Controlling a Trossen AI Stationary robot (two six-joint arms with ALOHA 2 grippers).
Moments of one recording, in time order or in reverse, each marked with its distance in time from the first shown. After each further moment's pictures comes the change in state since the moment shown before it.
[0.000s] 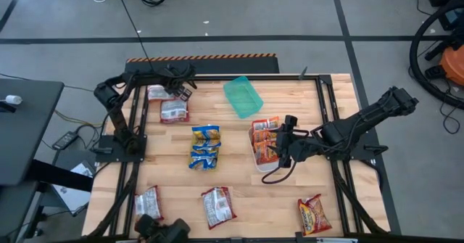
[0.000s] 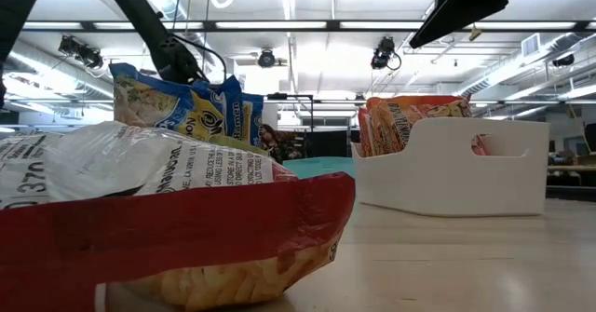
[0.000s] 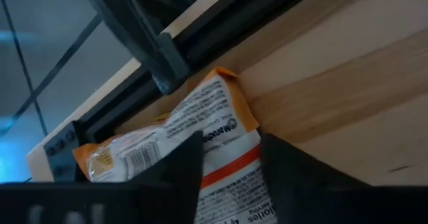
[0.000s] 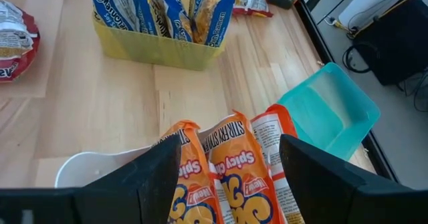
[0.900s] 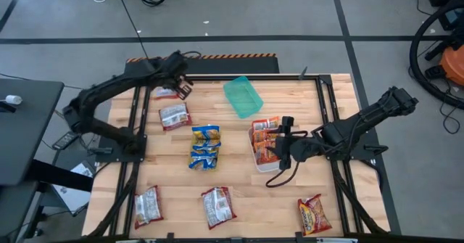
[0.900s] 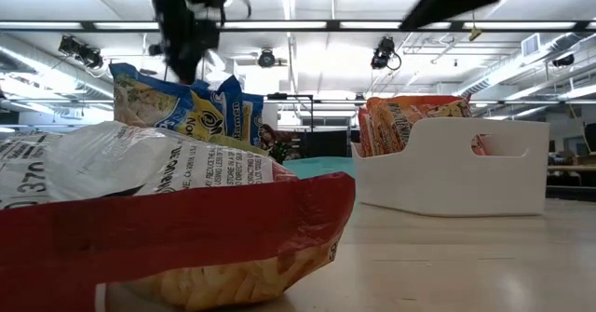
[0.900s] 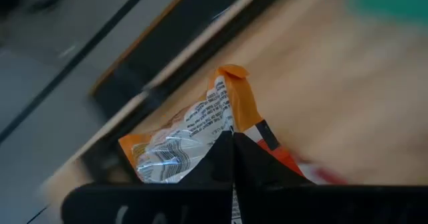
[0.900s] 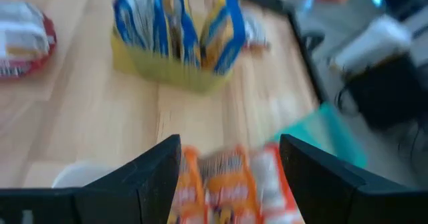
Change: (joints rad) left arm -0.230 -0.431 0.275 -0.449 0.182 -0.008; right arm 0.009 0.001 0.000 0.098 0.000 -0.204
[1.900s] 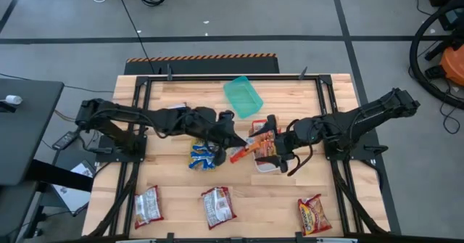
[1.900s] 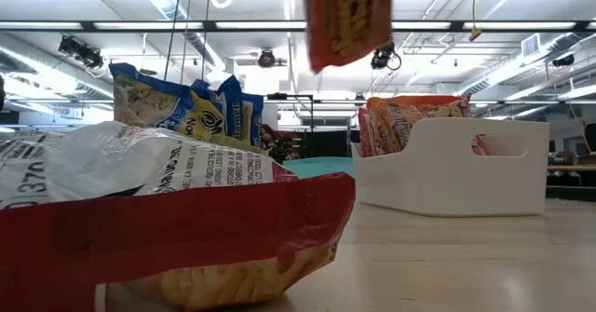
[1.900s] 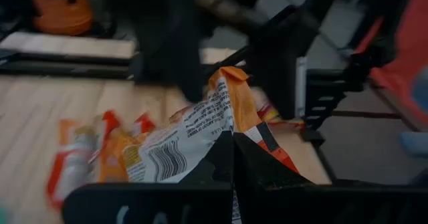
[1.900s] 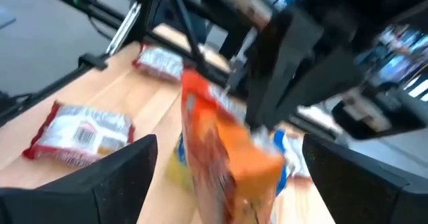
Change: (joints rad) left arm -0.700 0.159 -0.001 0.937 0.457 -0.012; right arm -0.126 0.000 0.064 0.368 -0.486 -0.396
